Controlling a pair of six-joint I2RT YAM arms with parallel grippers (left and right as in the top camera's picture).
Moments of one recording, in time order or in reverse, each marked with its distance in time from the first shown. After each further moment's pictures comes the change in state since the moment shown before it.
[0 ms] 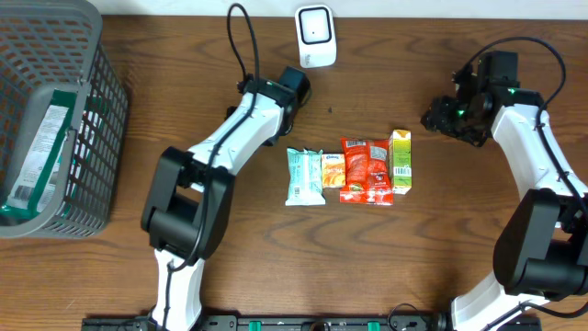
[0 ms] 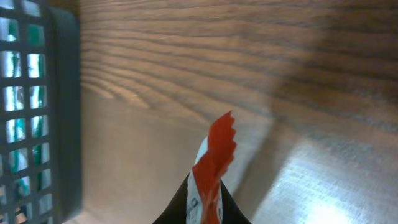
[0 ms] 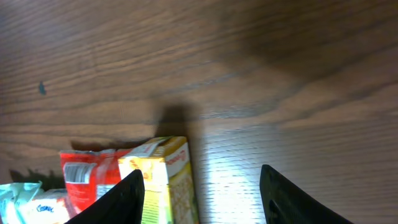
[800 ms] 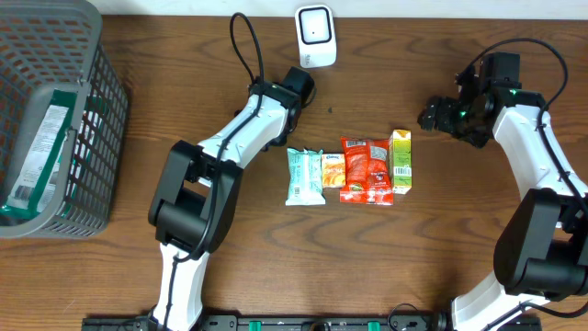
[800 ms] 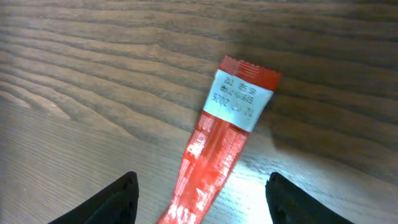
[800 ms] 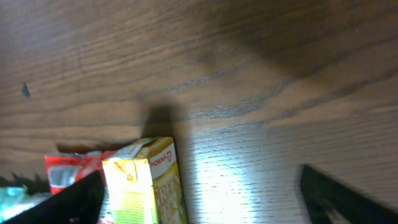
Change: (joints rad) left arm -0.001 0.033 0.000 0.122 0.164 -0.017; right arm -0.004 0.000 -0.007 0.002 0.026 -0.008
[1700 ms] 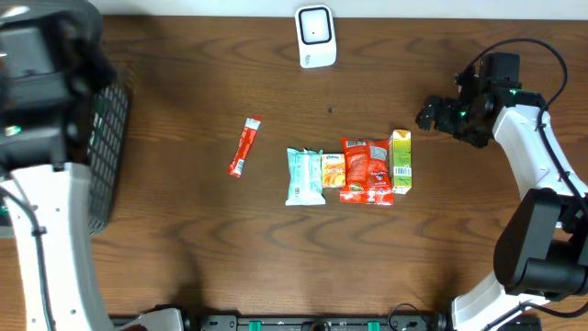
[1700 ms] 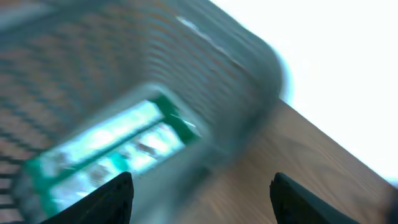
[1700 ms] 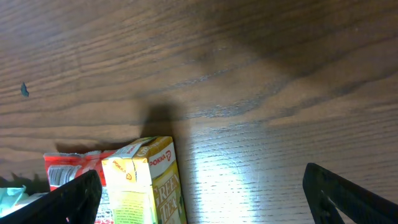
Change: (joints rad) left arm 0.681 -0.743 0.061 0.012 0.165 0.061; right arm 0.000 0.000 0.000 -0.002 0.002 0.001
